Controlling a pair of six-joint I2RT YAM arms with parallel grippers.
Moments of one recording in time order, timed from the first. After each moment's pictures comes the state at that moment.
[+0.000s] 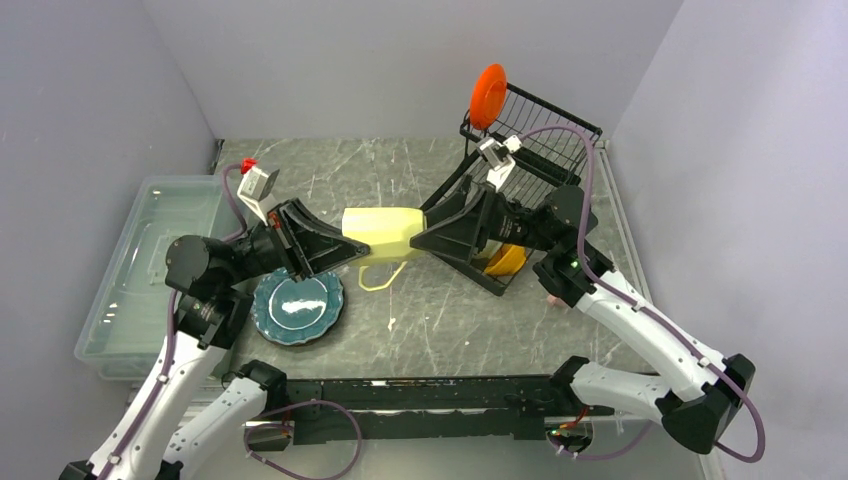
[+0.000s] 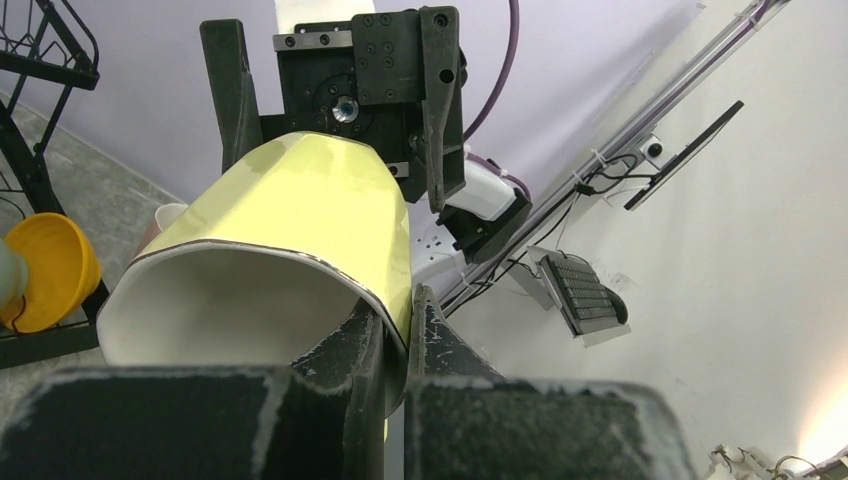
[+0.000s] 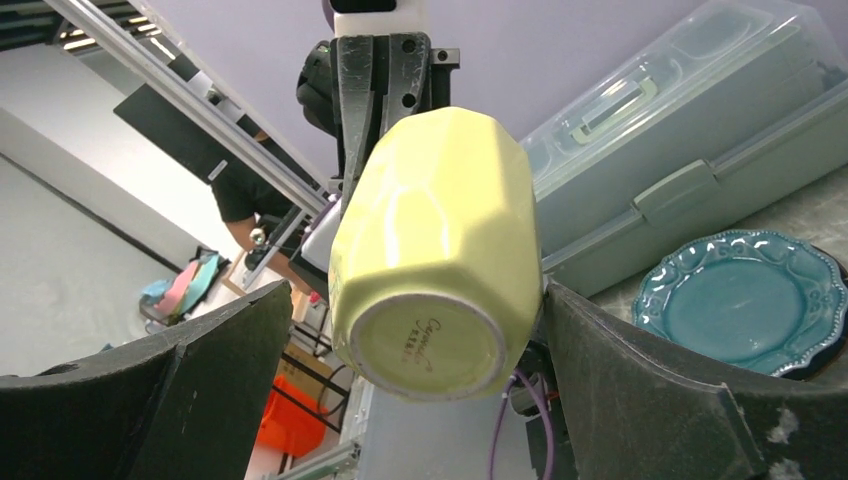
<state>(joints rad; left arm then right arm) -0.41 0.70 0.91 0.31 0.86 -1.12 0.71 1.04 1.06 0.30 -0.72 0.97</state>
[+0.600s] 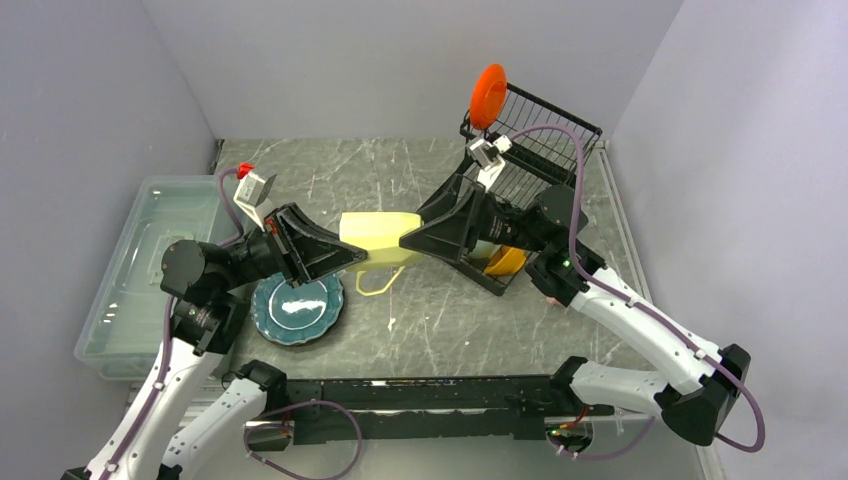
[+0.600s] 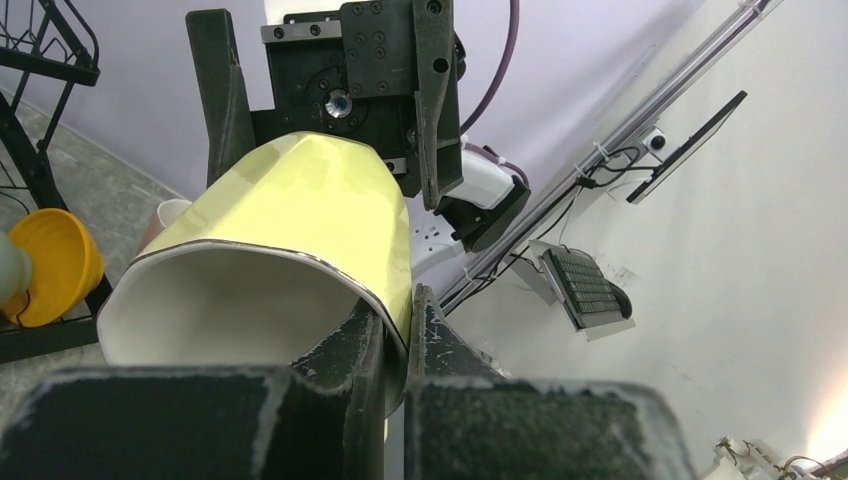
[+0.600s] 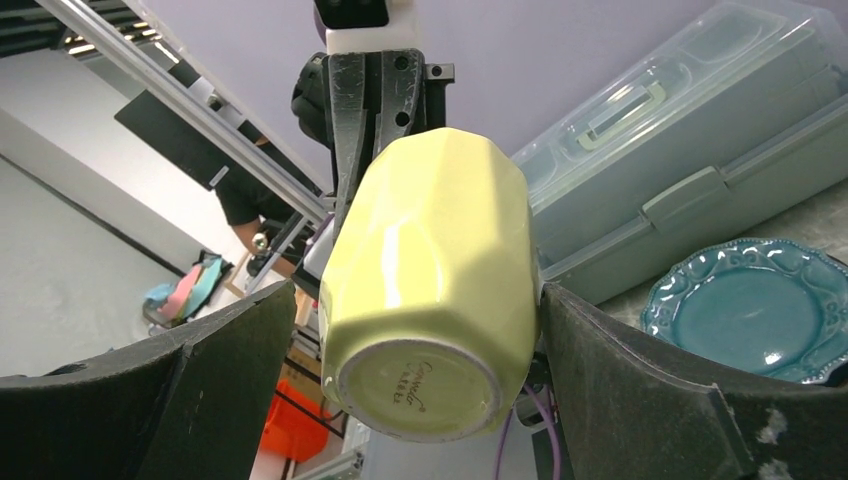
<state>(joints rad) -0.41 0.68 0.91 0.26 0.87 -1.09 0.77 1.08 1.08 0.31 -0.67 0.97</state>
